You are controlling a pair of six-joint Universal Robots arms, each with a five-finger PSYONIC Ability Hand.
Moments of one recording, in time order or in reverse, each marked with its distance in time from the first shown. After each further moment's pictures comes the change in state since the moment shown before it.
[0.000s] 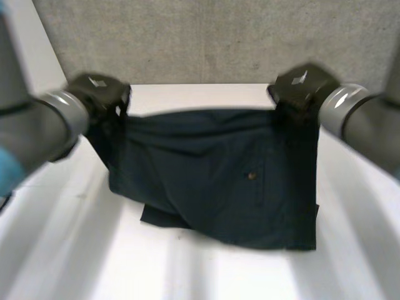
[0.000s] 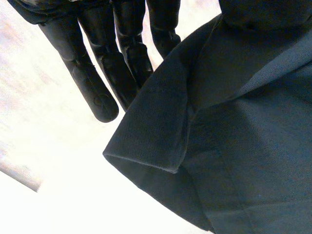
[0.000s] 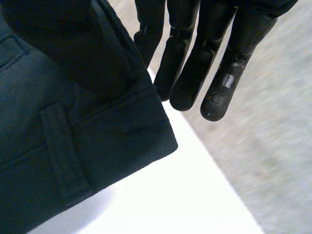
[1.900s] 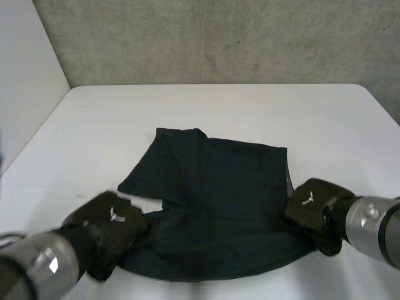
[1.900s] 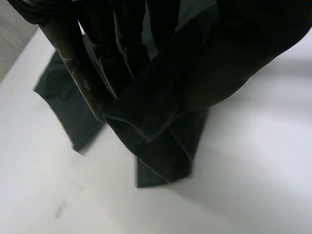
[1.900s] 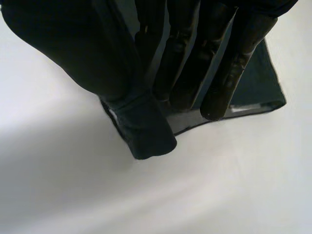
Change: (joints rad) left arm -0.182 0.332 -0.587 -0.112 0.026 0.240; right arm -0.043 -0.226 0.530 0.226 -0.057 -0.302; left_hand 0.002 0.002 0.003 0.000 0.000; right_hand 0.000 0.000 0.000 0.000 0.002
